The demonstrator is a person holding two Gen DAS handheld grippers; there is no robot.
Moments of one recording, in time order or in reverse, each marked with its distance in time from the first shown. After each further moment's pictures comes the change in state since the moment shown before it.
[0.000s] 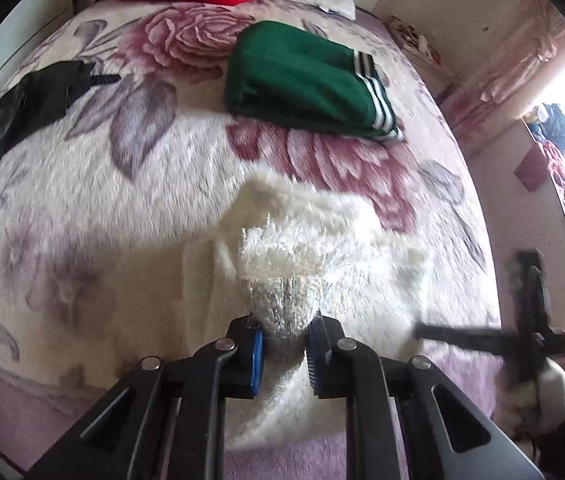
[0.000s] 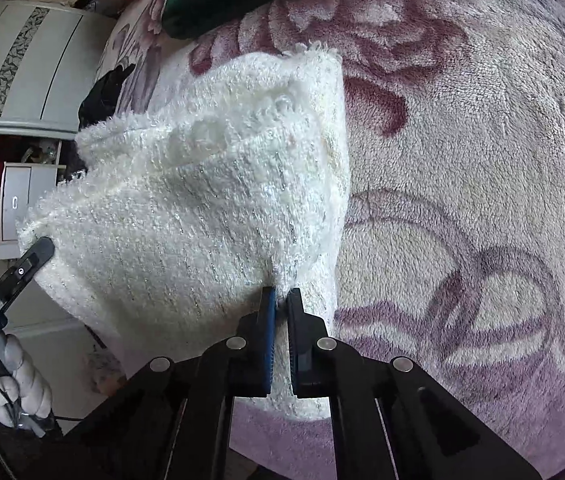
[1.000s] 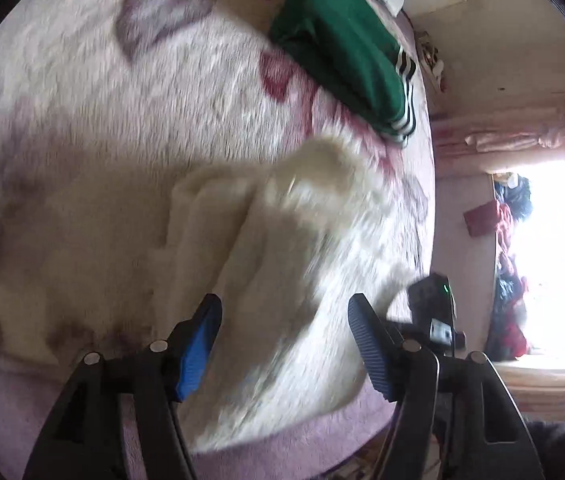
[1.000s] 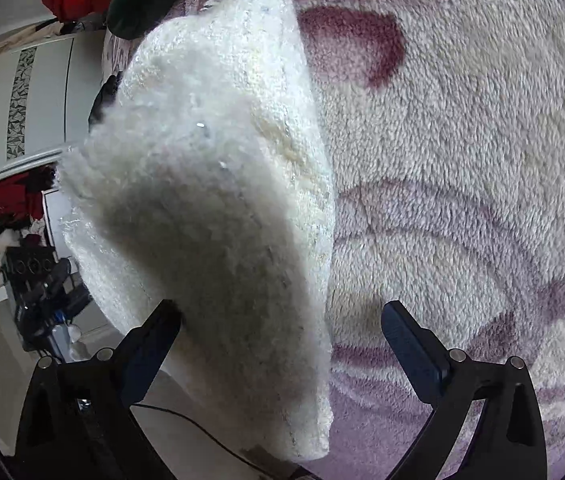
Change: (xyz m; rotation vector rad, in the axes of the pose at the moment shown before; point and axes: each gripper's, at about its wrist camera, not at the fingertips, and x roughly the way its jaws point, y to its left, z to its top) left arm 0.053 0.099 -0.030 -0.323 0.220 -0.353; right arm 0.067 -0.078 0.020 0.173 0.218 0.306
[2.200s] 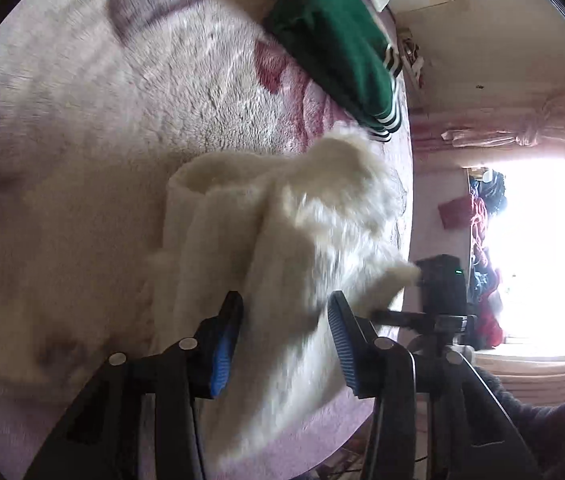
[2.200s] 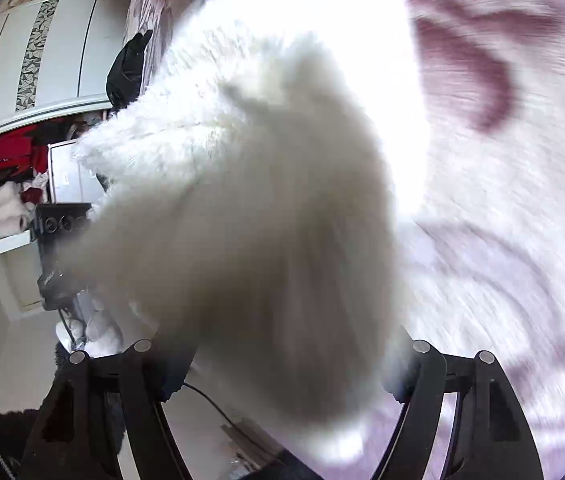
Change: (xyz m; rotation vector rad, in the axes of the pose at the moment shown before) left arm -0.006 0.011 0.009 0.007 -0.008 -0.102; right arm -0.012 0.030 -0.026 -0.158 0.035 -0.106
